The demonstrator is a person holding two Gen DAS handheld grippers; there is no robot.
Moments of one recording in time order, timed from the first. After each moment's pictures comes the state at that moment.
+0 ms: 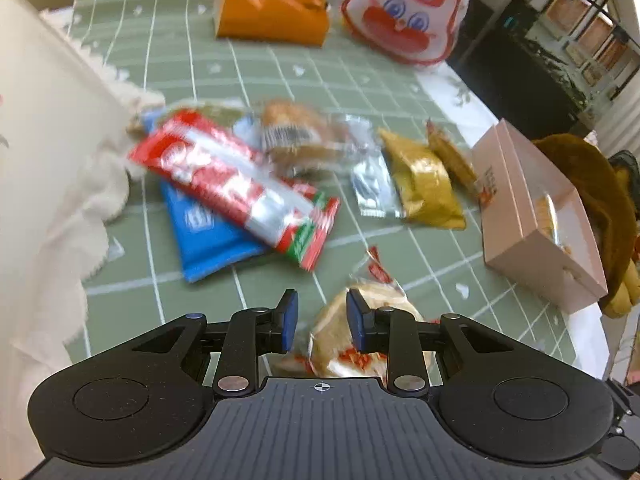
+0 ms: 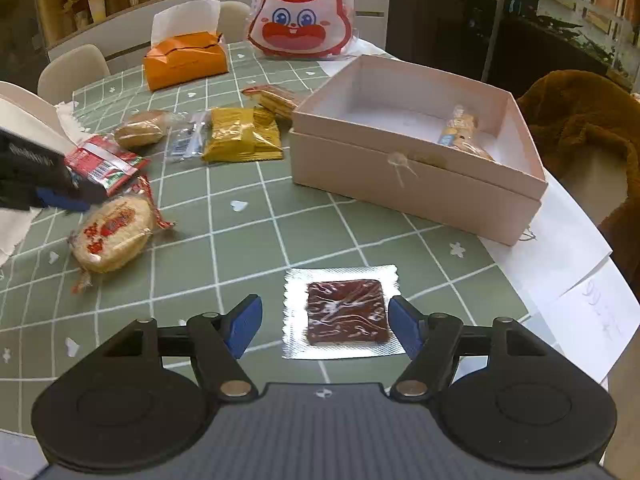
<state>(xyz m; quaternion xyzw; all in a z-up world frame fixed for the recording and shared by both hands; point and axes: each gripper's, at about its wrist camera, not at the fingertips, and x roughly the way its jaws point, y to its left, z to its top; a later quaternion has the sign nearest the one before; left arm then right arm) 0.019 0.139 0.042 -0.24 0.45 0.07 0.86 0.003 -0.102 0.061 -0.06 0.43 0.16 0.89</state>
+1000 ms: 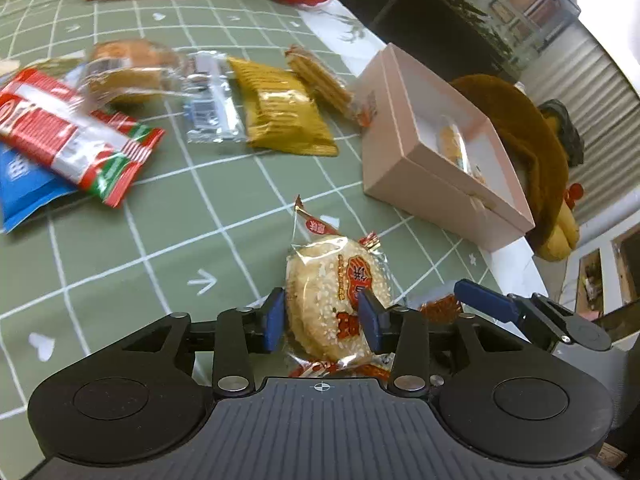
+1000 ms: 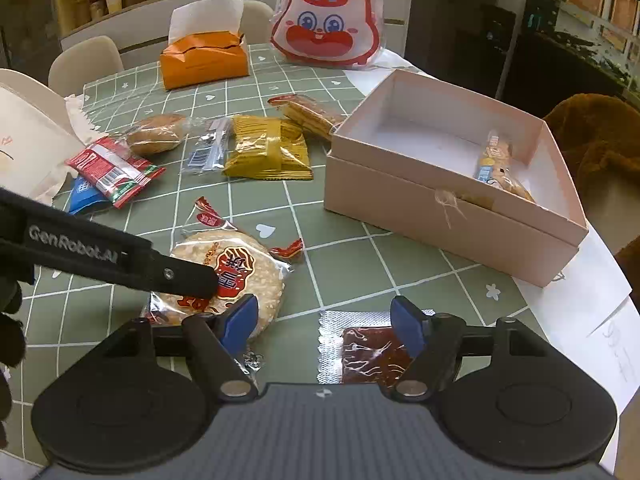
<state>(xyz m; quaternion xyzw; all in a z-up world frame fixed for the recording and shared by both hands) 0.037 0.064 0.031 -0.24 0.47 -0.06 0.85 0.023 -0.075 0.057 -0.08 0.42 0.17 0.89</state>
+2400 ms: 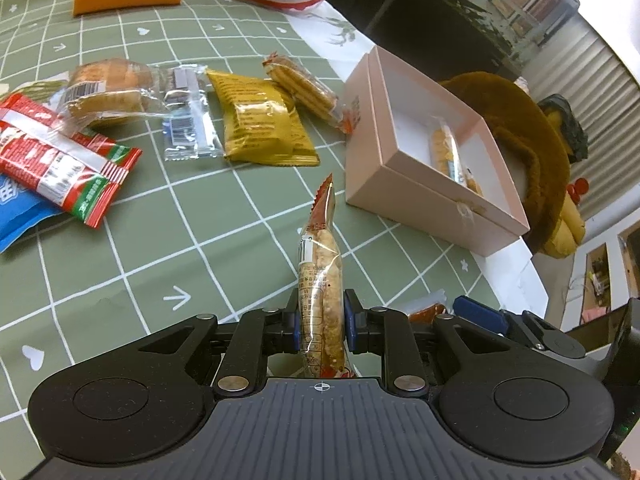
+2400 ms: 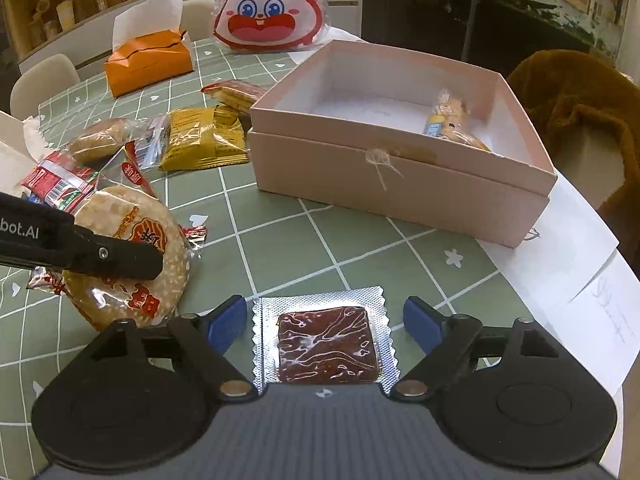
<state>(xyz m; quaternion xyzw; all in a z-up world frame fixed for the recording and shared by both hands) 0.047 0.052 0.043 -0.23 0.47 -0.06 0.85 0.036 -0.104 0.038 -0.05 0.44 0.13 0.89</state>
